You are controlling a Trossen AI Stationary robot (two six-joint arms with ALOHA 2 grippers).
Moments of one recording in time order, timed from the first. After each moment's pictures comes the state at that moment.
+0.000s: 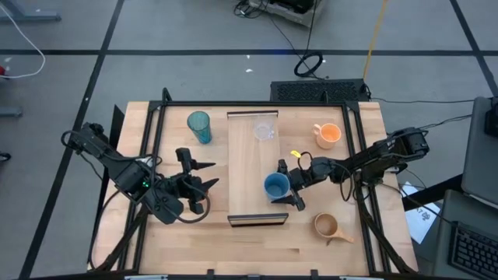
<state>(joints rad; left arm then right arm) -0.62 1.39 1.50 -0.93 -0.97 -0.11 0.14 1.52 0.43 1.08 -0.24 0.09</state>
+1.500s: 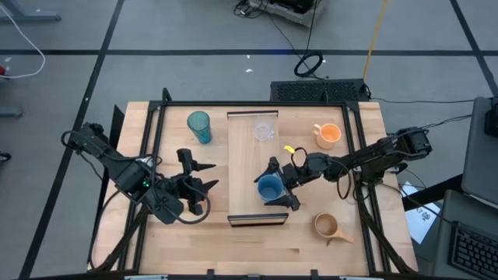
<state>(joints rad) -0.62 1.39 1.50 -0.93 -0.94 -0.08 0.15 1.49 0.63 0.92 -0.27 0.17</state>
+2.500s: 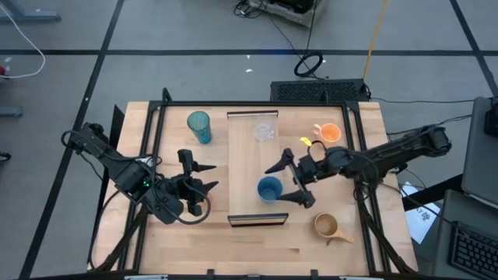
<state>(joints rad) -0.62 1.39 1.50 -0.94 -0.91 -0.08 0.21 1.23 0.69 0.67 -0.13 0.17</state>
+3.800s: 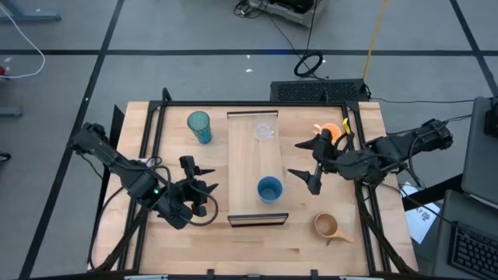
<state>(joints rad) -0.62 1.39 1.31 -0.91 -0.93 -0.30 0.41 1.16 1.31 -0.70 0.63 0.39</state>
